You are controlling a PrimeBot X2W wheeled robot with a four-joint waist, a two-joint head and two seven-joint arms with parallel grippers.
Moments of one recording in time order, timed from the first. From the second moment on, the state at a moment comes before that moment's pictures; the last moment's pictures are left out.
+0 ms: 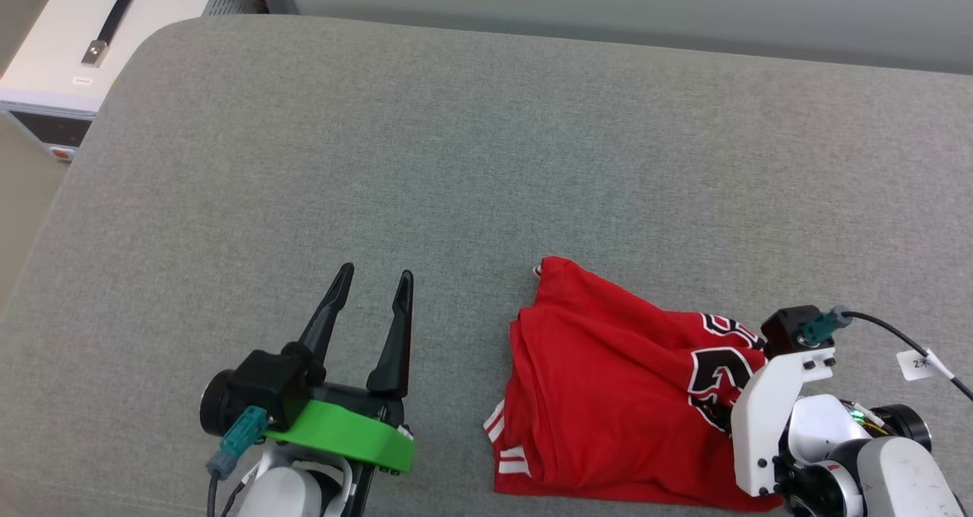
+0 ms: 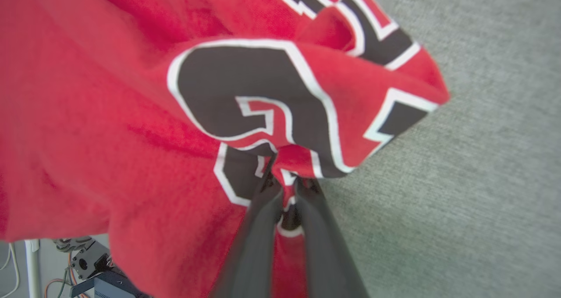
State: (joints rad) left arm -0.07 0.06 -0.18 0.03 -0.25 -0.13 -0.26; right arm -0.09 -0.11 0.07 0.03 0.28 0.13 0.93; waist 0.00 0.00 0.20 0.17
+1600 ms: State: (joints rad) left arm -0.37 0.15 -0.35 -0.09 -0.14 -0.13 -0.26; right arm -0.81 -0.84 0.31 0.67 0.17 0.13 0.27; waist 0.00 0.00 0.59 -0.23
